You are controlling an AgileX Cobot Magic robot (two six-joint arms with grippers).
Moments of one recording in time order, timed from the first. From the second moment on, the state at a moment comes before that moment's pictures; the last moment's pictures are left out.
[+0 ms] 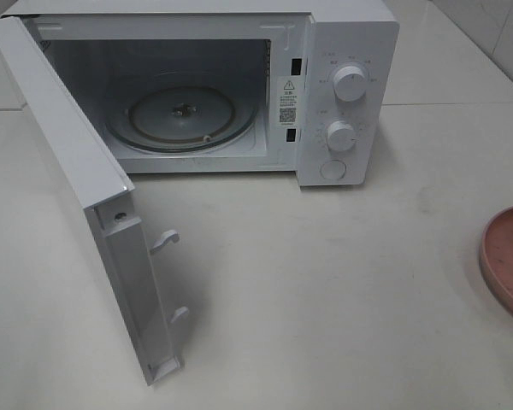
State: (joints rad) left arm 0.08 0.00 -0.50 -0.08 1.04 0.04; right arm 0.47 0.57 -0.72 -0.02 1.04 0.05
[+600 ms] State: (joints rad) left arm 0.08 0.00 -0.50 -0.08 1.04 0.04; right arm 0.29 0.19 -0.51 -0.05 1.04 0.05
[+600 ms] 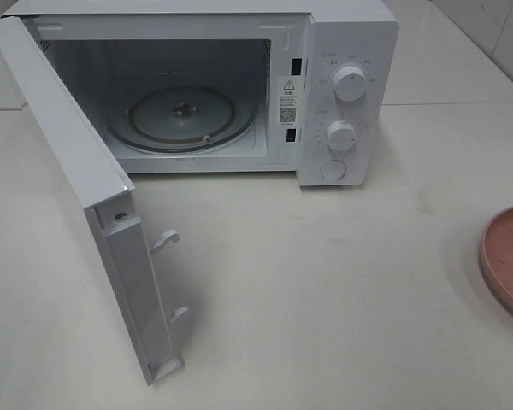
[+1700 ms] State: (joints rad) left arm 0.08 0.00 -0.50 -0.08 1.04 0.04; right arm 0.17 0.00 -0.51 -0.05 1.04 0.05
